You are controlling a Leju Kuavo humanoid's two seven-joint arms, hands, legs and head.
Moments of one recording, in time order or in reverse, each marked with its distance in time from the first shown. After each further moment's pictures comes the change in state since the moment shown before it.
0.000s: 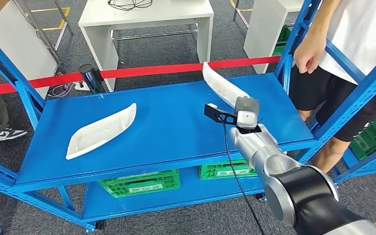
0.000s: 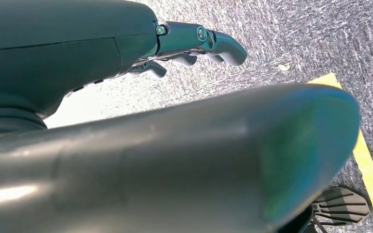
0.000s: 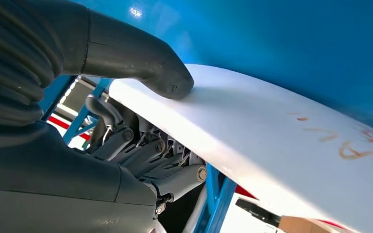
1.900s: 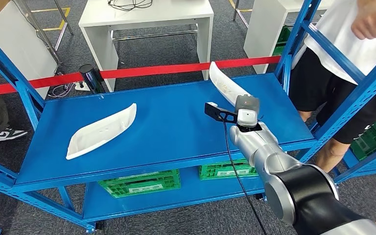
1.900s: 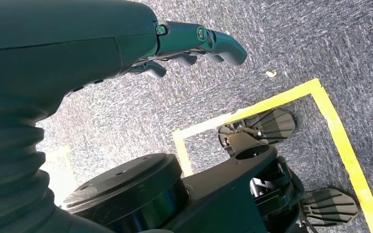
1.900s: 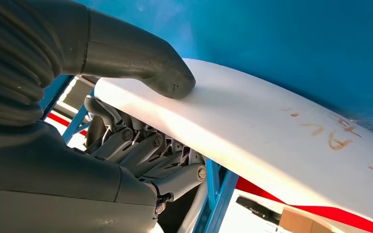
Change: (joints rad) left arm -0.011 0.000 -0.005 0.000 -0.010 0.000 -0.035; right arm -0.011 0.005 -0.020 0.000 0.028 0.013 -0.010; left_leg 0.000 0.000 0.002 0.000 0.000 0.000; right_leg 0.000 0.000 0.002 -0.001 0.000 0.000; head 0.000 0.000
